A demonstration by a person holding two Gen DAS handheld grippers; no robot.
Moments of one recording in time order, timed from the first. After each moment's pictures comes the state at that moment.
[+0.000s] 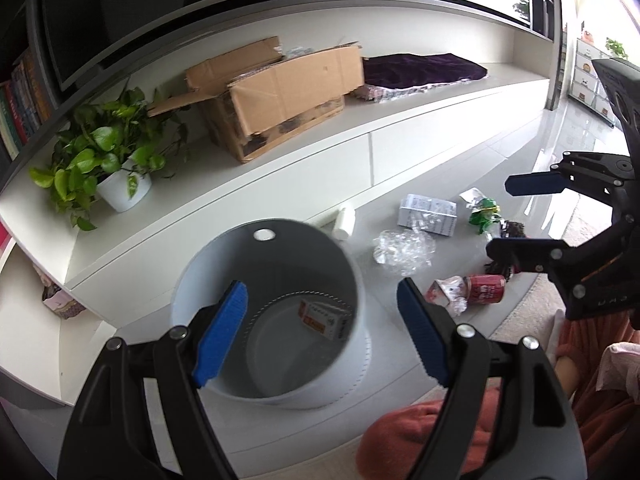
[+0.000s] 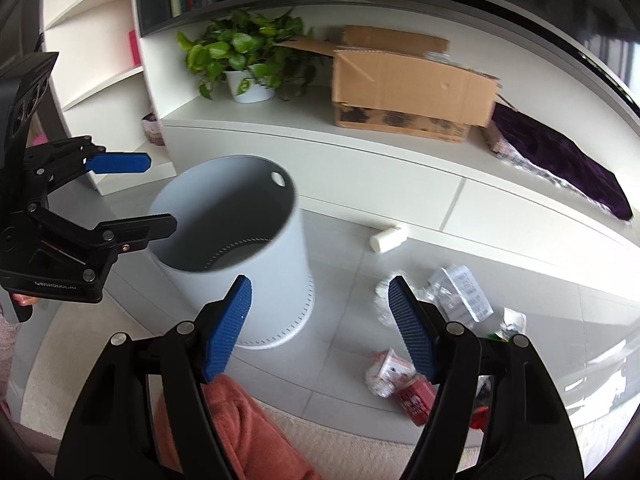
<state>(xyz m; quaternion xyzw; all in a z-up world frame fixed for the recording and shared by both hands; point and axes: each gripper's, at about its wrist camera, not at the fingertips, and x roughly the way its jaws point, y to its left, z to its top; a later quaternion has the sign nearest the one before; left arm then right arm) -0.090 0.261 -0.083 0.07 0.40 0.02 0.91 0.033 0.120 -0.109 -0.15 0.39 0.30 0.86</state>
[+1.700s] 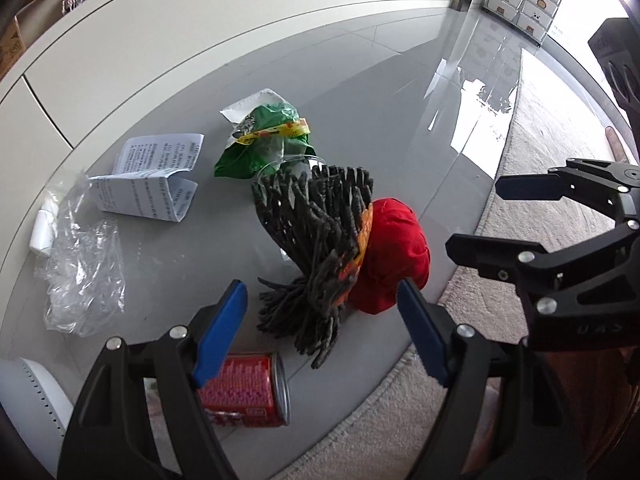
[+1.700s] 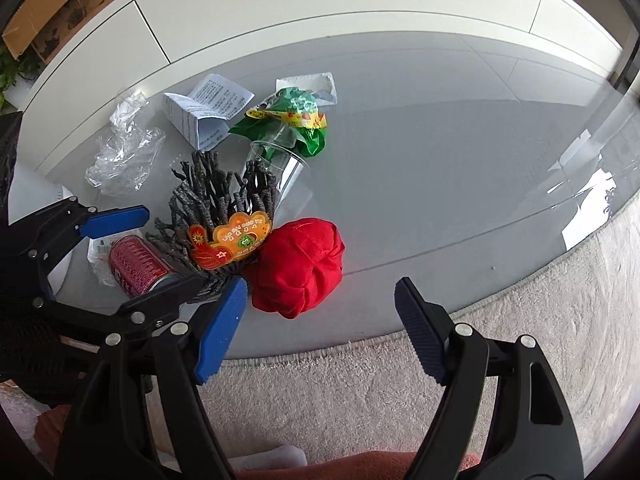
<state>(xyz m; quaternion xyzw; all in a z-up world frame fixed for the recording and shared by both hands) 0.127 -0.079 -0.360 0.07 0.53 -0.17 0.82 0.143 -0.235 -0.352 -0.01 0.58 0.07 0.81</state>
